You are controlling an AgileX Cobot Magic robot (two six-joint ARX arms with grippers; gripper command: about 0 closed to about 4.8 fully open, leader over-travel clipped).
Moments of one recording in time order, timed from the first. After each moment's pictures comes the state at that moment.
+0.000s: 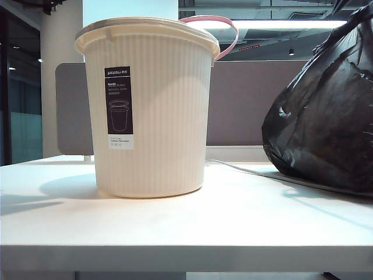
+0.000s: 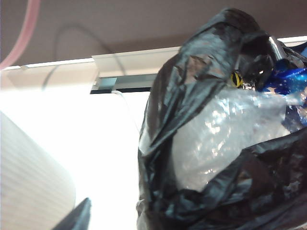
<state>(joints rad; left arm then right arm) -0.23 1.11 0.89 0.24 0.92 -0.58 -0.02 1.23 1.27 -0.45 -0.29 0.19</state>
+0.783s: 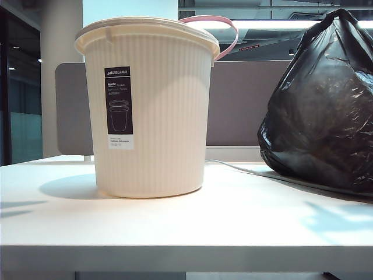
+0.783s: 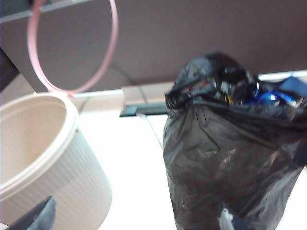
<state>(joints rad) -0.23 0.96 0.89 0.13 0.93 -0.53 -0.01 0.84 1.27 -0.67 -0.27 0.24</state>
